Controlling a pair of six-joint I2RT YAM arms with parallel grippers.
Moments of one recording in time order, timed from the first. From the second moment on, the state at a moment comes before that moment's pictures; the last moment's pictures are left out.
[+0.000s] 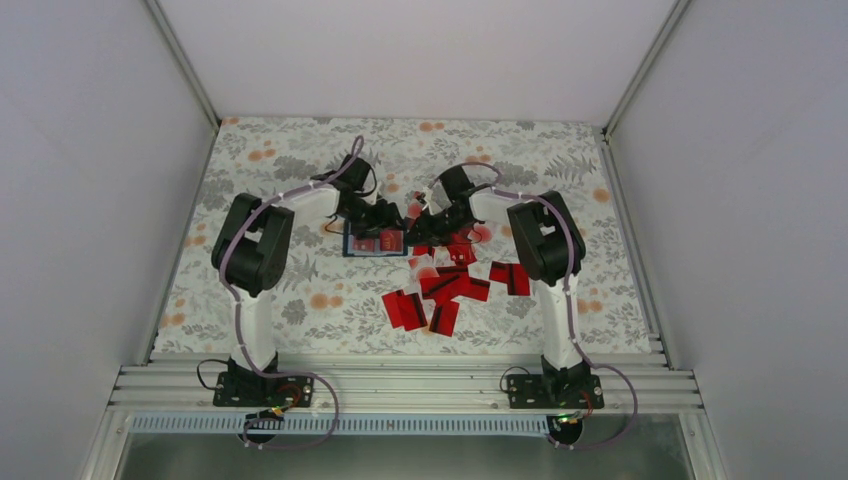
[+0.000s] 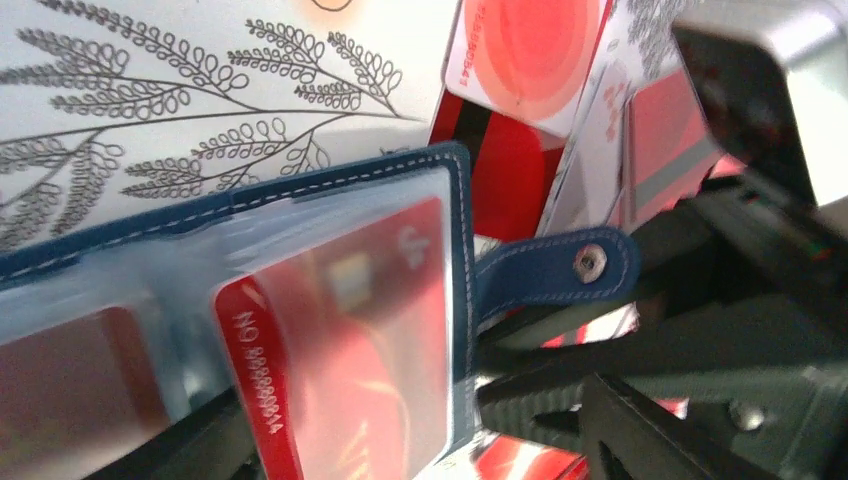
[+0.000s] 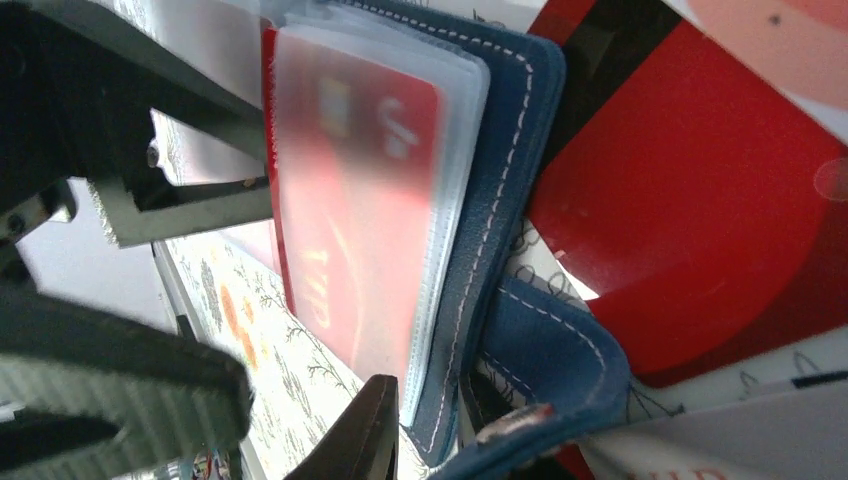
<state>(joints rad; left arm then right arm) -0.39 2.03 1.33 -0.48 0.59 -0.52 0.46 2.21 1.44 -0.47 -0.86 0.32</state>
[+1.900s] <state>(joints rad) -0.10 1.83 1.09 -0.44 0.68 -0.36 0.46 2.31 1.56 -0.49 -0.96 0.31</state>
